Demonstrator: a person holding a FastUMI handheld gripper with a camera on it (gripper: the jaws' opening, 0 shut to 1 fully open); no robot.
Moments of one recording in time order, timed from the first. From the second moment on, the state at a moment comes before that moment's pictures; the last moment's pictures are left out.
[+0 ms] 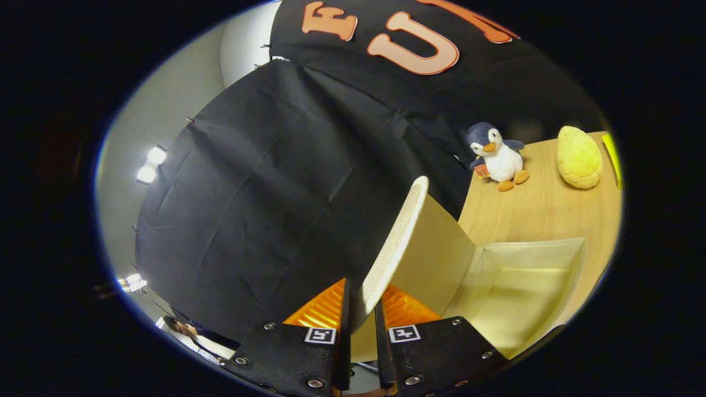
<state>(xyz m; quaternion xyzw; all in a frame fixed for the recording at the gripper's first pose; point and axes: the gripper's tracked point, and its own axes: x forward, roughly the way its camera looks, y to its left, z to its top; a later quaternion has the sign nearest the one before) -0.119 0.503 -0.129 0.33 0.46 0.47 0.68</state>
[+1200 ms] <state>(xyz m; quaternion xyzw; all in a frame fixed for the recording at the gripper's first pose) -0.117 0.250 -0.328 0.06 0.46 0.18 0.87</state>
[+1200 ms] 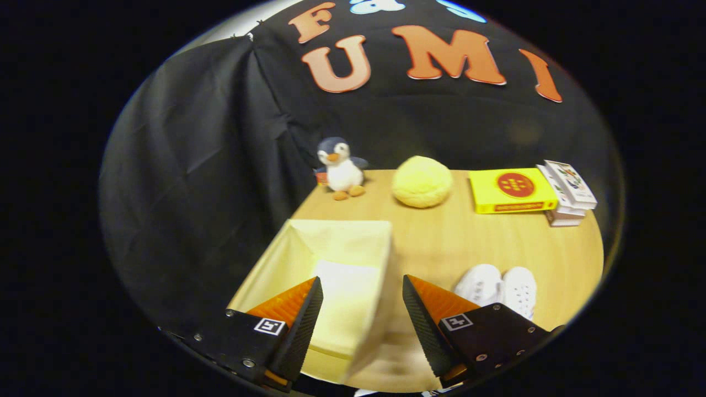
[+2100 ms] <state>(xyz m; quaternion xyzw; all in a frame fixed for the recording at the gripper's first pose) -0.142 0.098 -0.482 -0.02 0.52 0.05 0.85</state>
